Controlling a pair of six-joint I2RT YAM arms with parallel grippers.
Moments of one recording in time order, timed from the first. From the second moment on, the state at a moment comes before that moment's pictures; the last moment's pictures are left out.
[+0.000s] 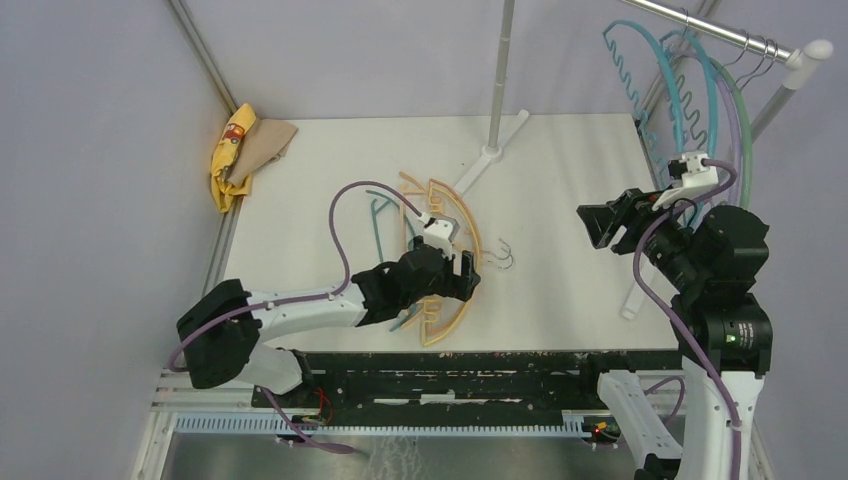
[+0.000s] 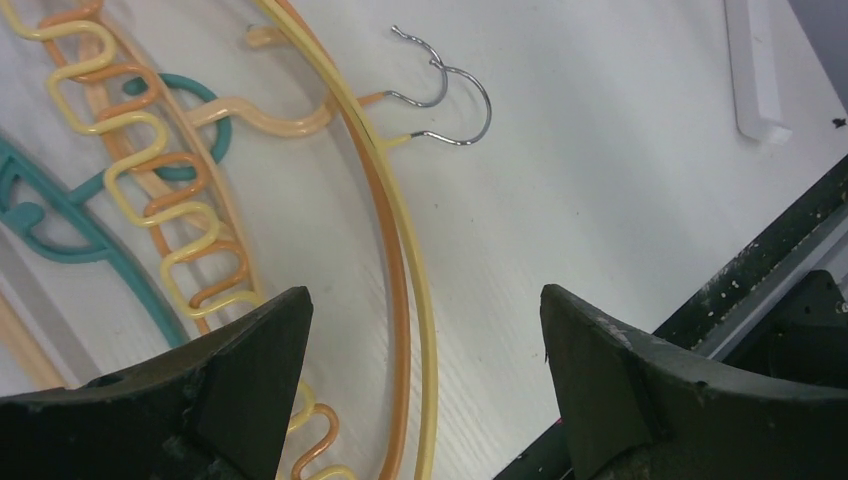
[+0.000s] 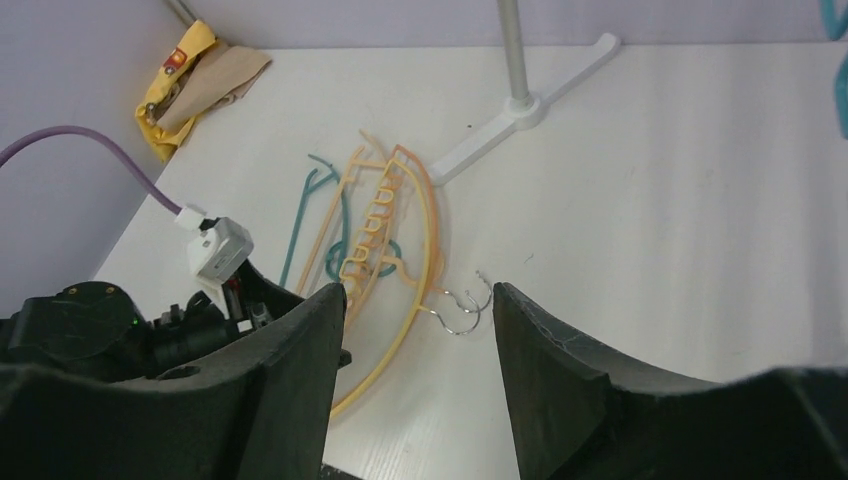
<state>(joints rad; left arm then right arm) -1.05 1.38 0.76 0.13 -0.28 -0.53 -0.02 0.71 1.36 -0.82 -0.37 0.21</state>
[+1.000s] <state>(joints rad) -1.08 1.91 1.06 0.13 -0.33 -0.44 -0.02 0.69 1.21 -0.80 -0.49 0.21</state>
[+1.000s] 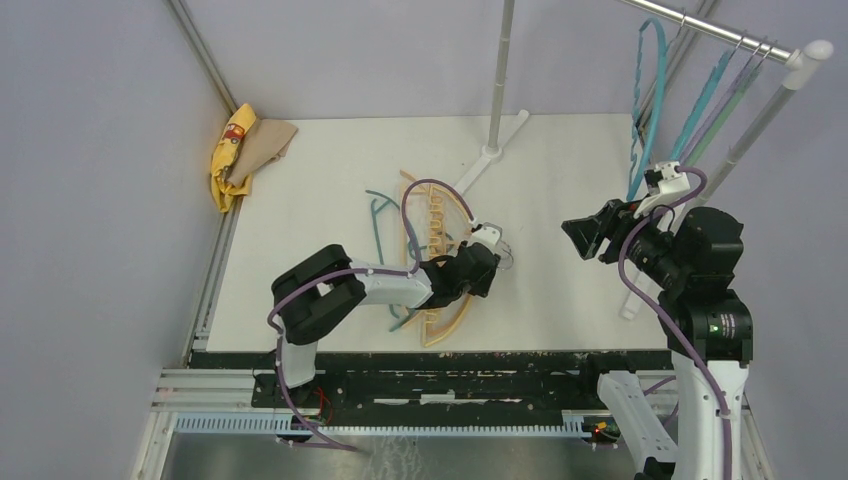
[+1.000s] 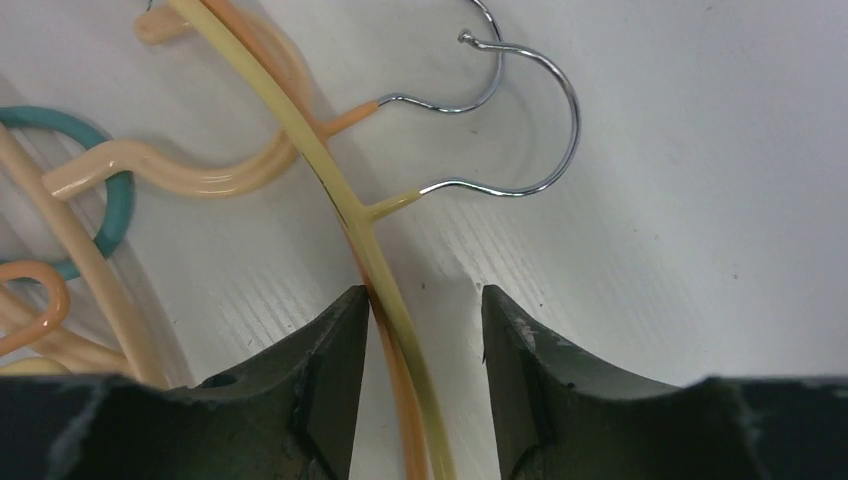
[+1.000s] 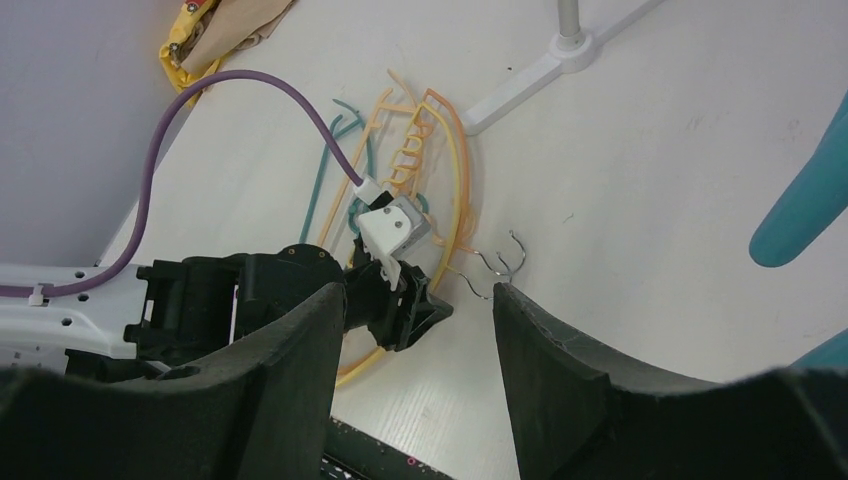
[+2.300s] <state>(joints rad) -0.86 1.22 0.92 0.20 -0.36 -0.82 -0.02 0.65 0.99 -0.59 -0.81 0.39</state>
